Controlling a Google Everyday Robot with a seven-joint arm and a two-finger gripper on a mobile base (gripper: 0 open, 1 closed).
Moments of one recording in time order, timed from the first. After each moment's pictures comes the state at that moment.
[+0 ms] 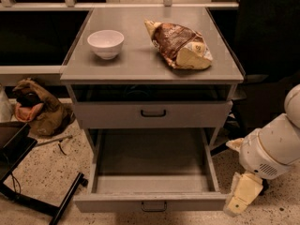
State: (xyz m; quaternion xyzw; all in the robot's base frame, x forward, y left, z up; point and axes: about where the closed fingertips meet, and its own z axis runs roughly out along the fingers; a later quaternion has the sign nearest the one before) arm 0.365 -0.199 0.743 -0.56 0.81 0.13 0.12
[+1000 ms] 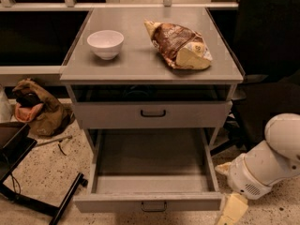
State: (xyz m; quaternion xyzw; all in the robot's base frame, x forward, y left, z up) arm 0.342 -0.188 0.666 -0.54 0.81 0.21 0.10
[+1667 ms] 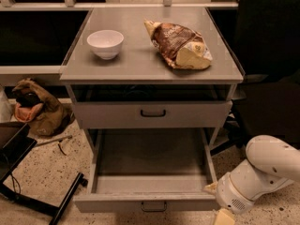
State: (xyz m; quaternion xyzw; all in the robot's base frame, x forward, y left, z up) arm 0.315 -0.166 0.589 -0.54 0.79 0.29 0.05
